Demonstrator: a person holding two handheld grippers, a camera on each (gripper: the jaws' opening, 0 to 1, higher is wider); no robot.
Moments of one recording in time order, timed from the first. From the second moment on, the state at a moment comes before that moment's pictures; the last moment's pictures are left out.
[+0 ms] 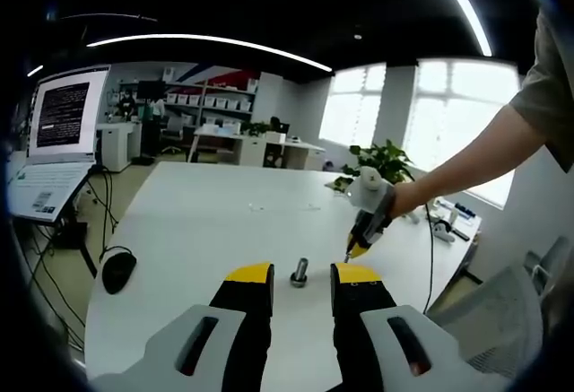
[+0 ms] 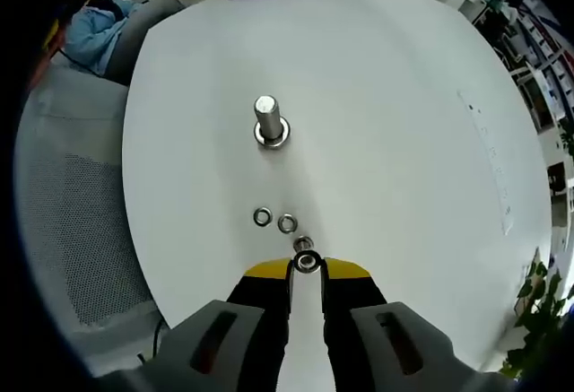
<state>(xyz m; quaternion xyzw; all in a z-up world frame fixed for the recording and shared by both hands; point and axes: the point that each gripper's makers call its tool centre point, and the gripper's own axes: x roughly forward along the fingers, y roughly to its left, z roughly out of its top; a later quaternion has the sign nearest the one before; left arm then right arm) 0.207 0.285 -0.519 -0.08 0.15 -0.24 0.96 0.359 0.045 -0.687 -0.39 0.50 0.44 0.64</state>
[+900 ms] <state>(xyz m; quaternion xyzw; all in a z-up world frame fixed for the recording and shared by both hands) 0.207 0.285 -0.521 -0.08 0.15 -0.24 0.96 0.360 0.049 -0.689 -0.40 0.49 0.44 0.63</state>
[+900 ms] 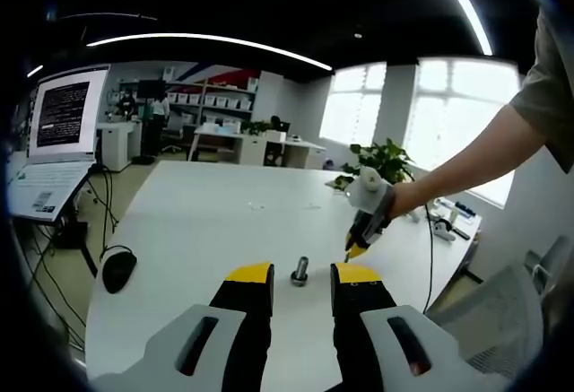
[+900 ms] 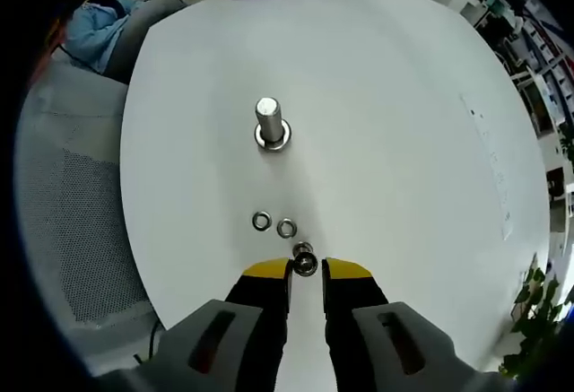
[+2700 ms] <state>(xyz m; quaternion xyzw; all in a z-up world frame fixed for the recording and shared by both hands) 0.208 0.287 -0.520 -0.08 0.15 -0.24 0.96 0.328 0.085 -0.706 -0.43 0.44 0.51 0.59</state>
